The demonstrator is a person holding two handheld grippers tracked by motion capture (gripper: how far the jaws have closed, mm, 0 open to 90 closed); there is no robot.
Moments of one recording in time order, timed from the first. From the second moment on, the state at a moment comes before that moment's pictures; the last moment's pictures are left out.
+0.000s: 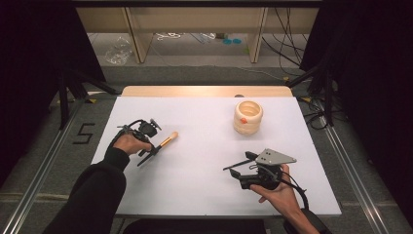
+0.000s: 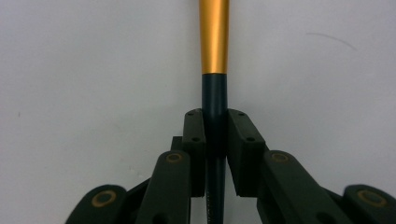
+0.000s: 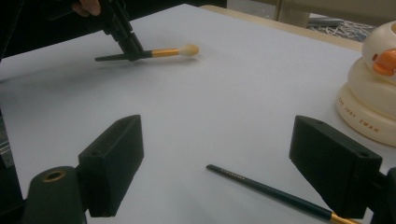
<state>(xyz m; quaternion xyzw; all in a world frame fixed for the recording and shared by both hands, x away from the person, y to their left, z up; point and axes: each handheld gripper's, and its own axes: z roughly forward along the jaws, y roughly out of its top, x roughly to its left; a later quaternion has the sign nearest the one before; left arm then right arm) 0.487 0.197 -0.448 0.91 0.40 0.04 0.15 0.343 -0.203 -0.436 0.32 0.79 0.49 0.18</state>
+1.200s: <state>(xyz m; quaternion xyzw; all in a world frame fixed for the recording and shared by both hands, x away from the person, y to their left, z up) 0.428 0.182 -0.413 0.82 0.38 0.06 0.42 0.356 -0.184 -0.428 0.30 0.76 0.55 0.15</state>
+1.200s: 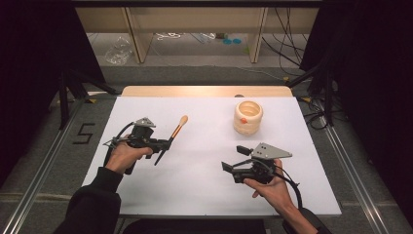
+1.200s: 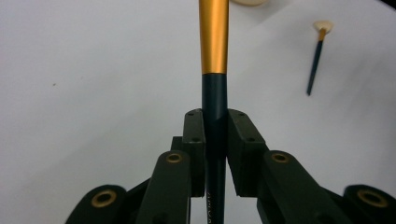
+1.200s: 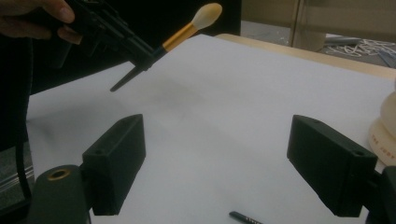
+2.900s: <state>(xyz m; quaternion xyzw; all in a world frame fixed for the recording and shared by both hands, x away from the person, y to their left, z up) 0.377 0.115 -0.400 0.80 0.29 0.01 0.53 0.388 -0.131 -0.416 0.29 0.70 0.65 0.00</state>
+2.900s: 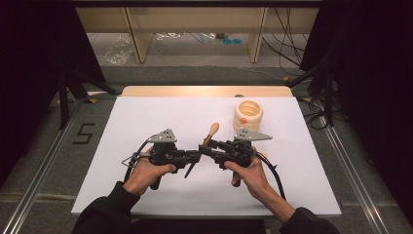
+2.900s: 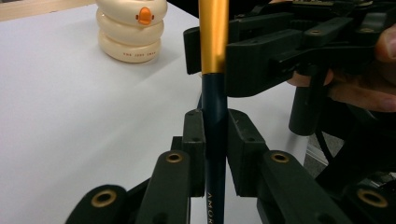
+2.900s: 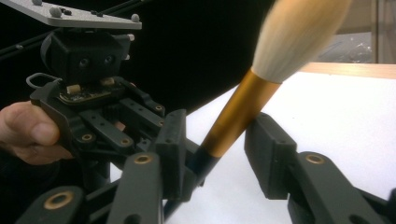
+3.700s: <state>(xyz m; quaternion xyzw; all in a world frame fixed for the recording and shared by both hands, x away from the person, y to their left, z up) 0.372 0.111 -0.400 0.80 0.27 0.04 0.53 0.387 -0.127 -0.411 0.27 0.71 0.65 0.00</state>
